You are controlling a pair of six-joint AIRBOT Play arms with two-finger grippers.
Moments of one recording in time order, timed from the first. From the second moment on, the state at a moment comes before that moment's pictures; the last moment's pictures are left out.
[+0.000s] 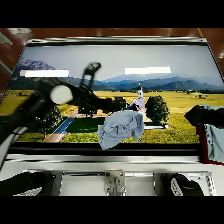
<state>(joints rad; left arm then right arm) -0.65 -1.30 1.44 1.33 -1.14 -1.81 -0.20 -0.71 1.20 -1.36 1.59 1.46</state>
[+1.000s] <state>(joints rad) -0.58 -1.06 0.58 0.81 -0.79 -1.69 -0.20 -1.09 1.02 -1.17 1.39 1.40</state>
